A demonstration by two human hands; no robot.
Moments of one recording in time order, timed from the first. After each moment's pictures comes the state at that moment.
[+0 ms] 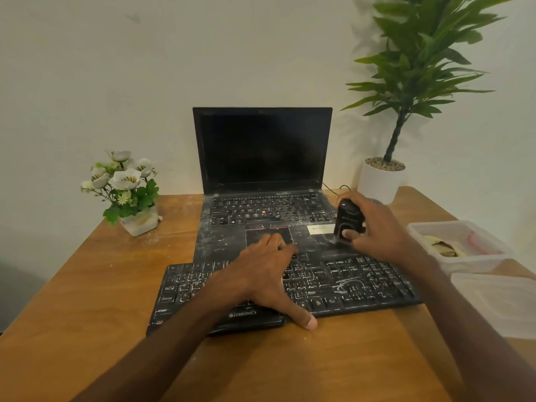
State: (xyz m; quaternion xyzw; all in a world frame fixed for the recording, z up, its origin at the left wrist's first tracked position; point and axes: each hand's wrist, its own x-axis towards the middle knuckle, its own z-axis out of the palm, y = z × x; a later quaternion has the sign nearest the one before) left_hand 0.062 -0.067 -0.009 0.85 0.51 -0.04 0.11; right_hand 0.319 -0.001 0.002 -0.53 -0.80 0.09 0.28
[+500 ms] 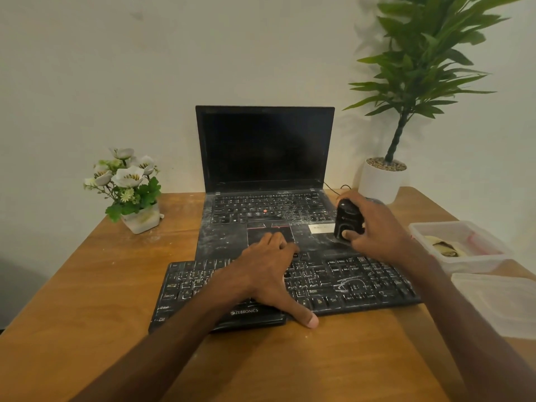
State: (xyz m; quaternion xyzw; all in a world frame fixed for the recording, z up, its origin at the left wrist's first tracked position) left_hand 0.061 -0.069 -0.010 0.85 0.51 -0.04 0.11; right_hand 0.309 -0.010 0.007 -0.54 -0.79 0.09 0.27
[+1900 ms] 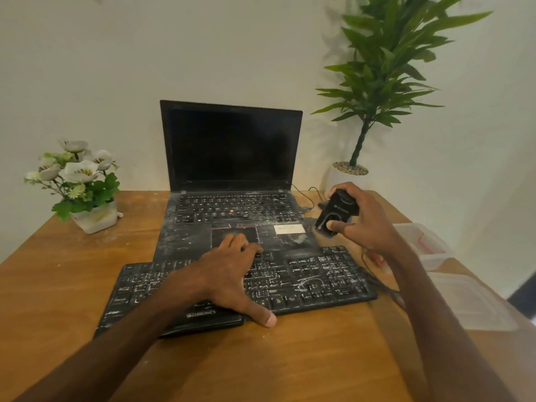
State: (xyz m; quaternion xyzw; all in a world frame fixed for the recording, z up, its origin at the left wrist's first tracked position) left_hand 0.057 -0.067 -0.013 0.85 0.51 -0.05 0.14; right_hand 0.351 -0.014 0.024 -0.54 -0.74 0.15 0.37
